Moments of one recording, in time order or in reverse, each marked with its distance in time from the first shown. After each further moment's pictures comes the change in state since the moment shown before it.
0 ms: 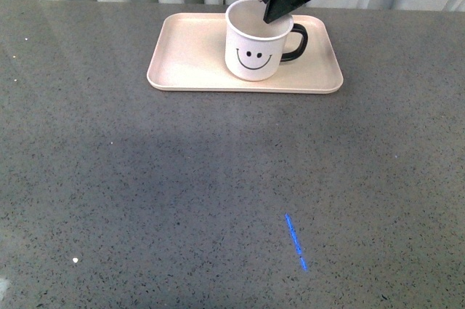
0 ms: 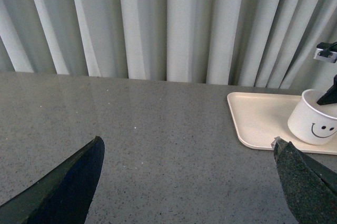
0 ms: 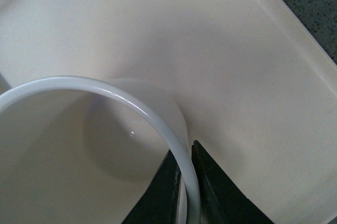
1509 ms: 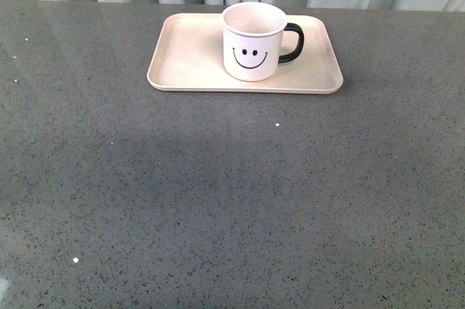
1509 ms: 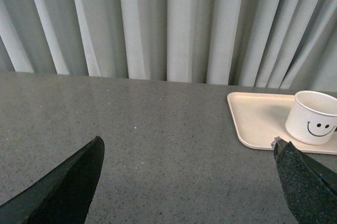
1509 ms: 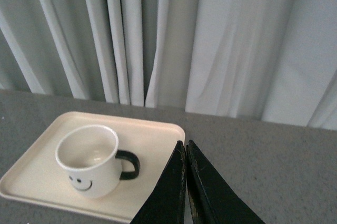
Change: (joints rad) left arm 0.000 0.000 0.000 0.000 0.000 0.000; right arm -0.080 -1.443 -2.404 1.996 0.315 0.554
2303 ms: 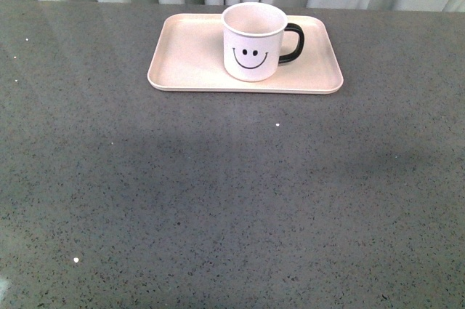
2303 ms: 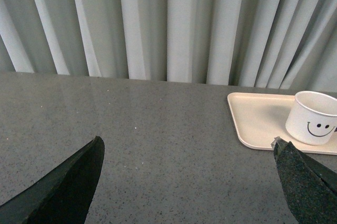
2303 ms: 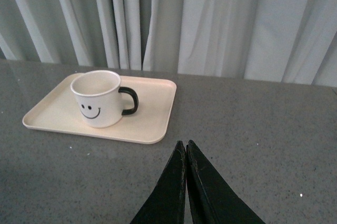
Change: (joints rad) left arm 0.000 0.000 0.000 0.000 0.000 0.000; right arm -0.059 -0.518 -0.448 -0.079 -0.053 0.000
